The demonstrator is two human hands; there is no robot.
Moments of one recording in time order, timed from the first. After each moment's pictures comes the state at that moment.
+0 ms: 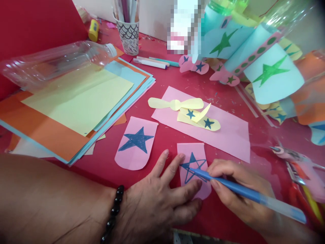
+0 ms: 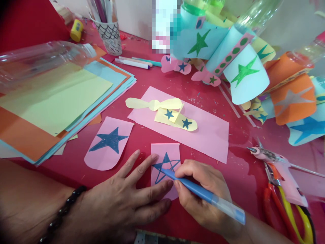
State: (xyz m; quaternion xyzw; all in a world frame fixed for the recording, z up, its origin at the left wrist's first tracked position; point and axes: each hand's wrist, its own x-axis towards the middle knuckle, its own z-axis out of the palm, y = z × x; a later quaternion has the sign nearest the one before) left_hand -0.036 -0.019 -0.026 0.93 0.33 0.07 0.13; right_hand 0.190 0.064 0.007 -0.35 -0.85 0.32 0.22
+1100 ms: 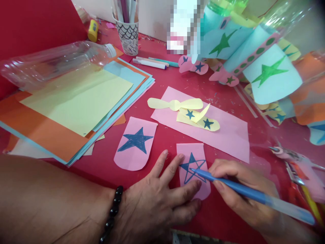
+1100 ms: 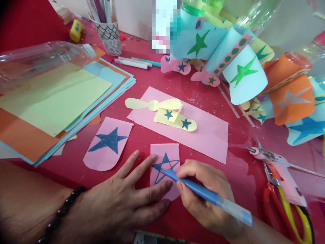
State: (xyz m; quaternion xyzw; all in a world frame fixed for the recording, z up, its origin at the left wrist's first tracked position) left_hand -0.038 -0.020 -0.026 0.93 0.34 0.07 0.12; right_hand 0.194 0.066 0.008 -0.36 -0.84 0.35 0.23
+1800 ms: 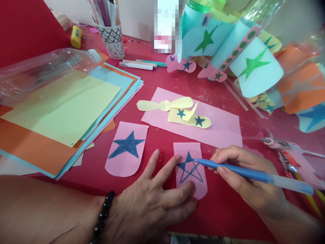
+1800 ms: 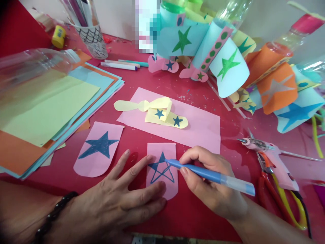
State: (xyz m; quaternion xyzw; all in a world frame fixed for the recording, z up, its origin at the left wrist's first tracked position) left_hand -0.043 -0.012 -0.022 0.94 0.32 0.04 0.12; right_hand 0.208 0.078 0.013 -0.43 -0.79 0.38 0.22
